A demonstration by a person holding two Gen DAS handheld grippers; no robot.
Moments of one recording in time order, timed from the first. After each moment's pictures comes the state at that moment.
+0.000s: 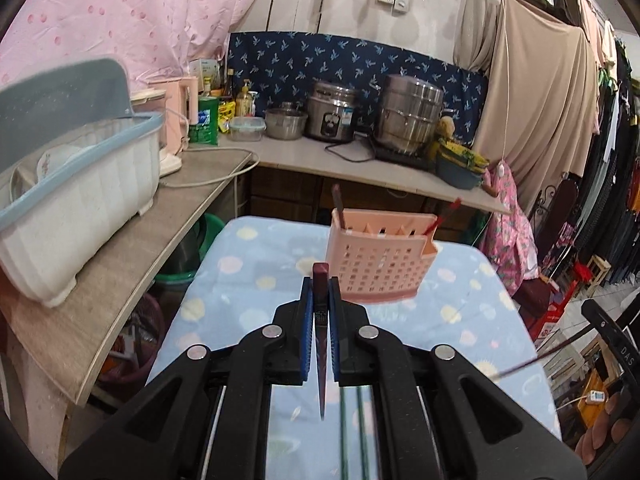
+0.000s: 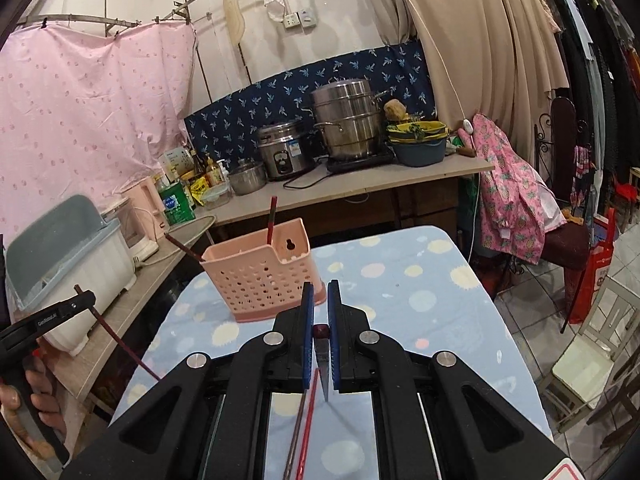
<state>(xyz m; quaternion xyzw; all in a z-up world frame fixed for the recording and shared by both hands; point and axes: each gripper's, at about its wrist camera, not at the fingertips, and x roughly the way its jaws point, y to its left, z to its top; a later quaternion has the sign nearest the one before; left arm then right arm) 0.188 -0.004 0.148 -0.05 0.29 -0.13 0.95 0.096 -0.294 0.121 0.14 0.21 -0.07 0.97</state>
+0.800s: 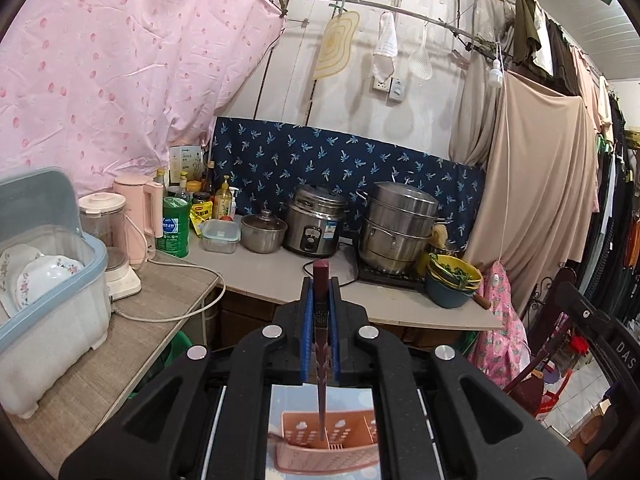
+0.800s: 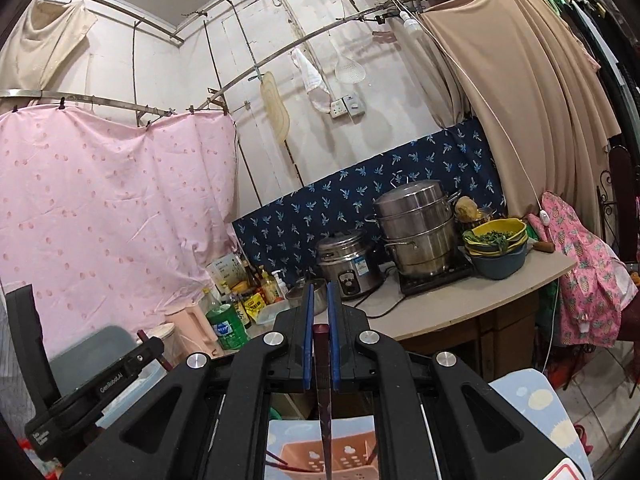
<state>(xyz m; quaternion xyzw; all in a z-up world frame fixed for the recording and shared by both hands) 0.319 -0.063 0.264 -0.09 0.14 -0.12 0.98 0.268 -0.283 0.259 0.18 0.04 0.00 0.98</state>
